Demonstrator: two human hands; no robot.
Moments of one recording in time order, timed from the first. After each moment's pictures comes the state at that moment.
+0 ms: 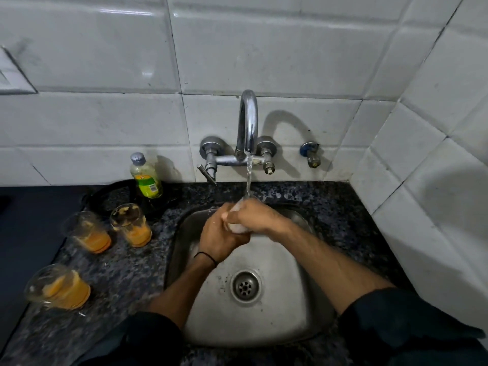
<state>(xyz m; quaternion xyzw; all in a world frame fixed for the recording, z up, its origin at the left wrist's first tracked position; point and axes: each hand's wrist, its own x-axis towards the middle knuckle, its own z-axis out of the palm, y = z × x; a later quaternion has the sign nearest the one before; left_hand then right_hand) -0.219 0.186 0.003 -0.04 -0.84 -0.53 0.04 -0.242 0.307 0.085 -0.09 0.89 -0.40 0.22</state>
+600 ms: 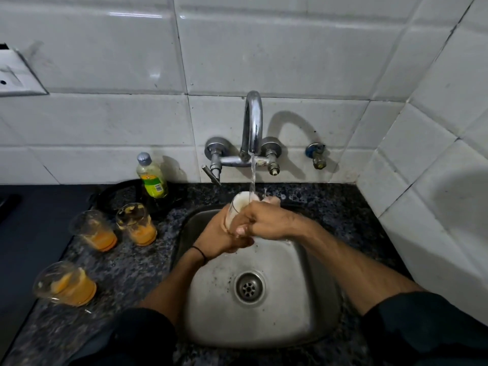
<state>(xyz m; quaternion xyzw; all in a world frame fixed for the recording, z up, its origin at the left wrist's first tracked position) -0.224 0.171 0.003 -0.07 -0.75 -0.64 -0.11 -0.243 0.327 0.096 -0.27 0.89 -0.27 0.25</state>
